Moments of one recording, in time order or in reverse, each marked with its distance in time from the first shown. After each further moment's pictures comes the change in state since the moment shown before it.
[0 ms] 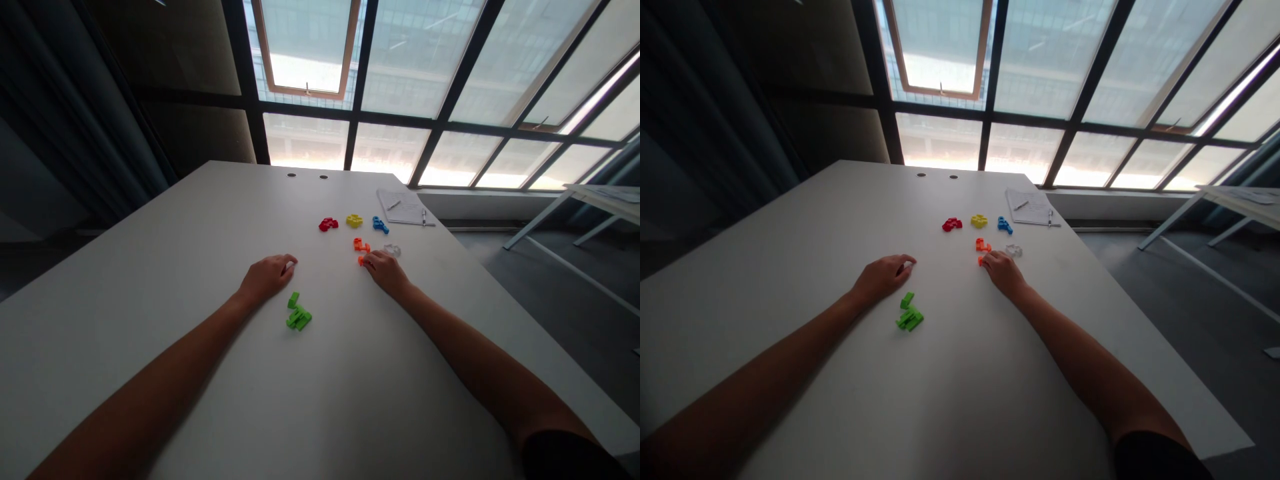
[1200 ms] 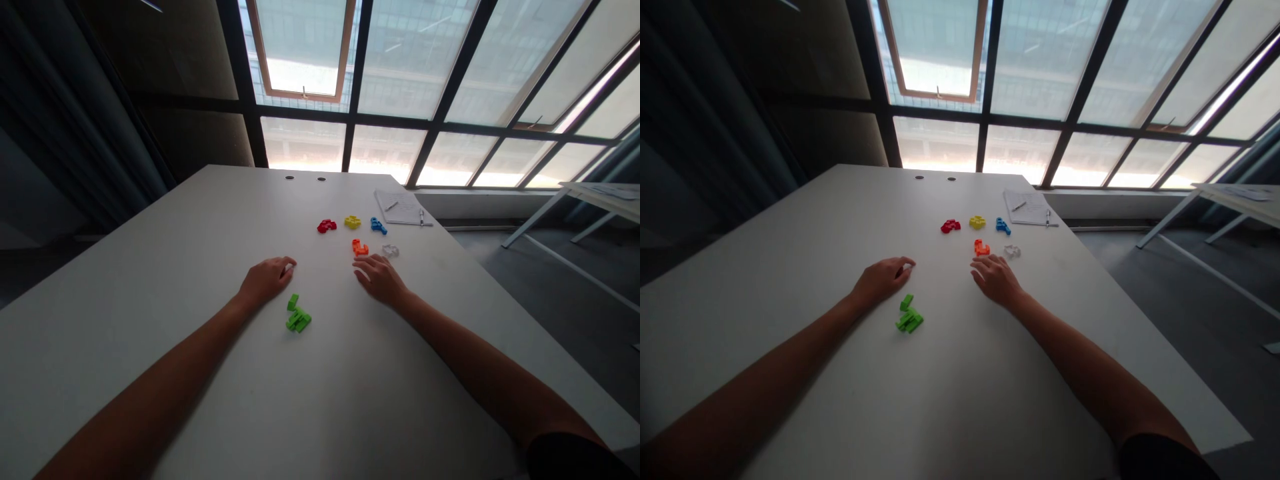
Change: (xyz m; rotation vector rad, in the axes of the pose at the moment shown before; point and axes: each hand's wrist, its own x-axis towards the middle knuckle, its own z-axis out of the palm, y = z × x) left_hand 0.000 -0.001 0.002 0.020 0.003 0.006; right_hand -0.011 -0.035 -0.013 0.005 0.043 -0.141
